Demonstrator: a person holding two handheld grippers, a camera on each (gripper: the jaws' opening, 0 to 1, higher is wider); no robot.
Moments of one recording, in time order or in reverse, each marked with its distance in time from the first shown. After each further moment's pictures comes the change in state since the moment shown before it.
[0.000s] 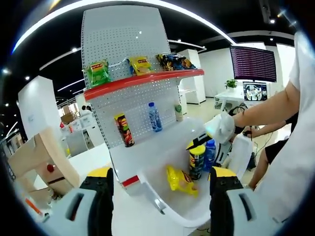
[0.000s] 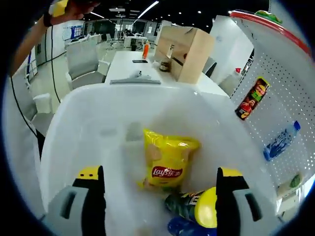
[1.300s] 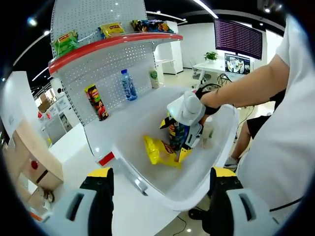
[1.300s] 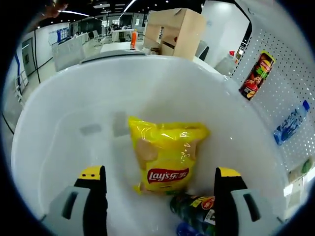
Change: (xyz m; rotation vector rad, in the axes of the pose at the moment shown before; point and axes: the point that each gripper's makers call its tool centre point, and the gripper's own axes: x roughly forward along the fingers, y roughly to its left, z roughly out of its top) left arm 0.030 -0.030 -0.063 0.054 0.269 -0.206; right arm 0.053 -0.001 -0.025 0.096 0.095 -0.027
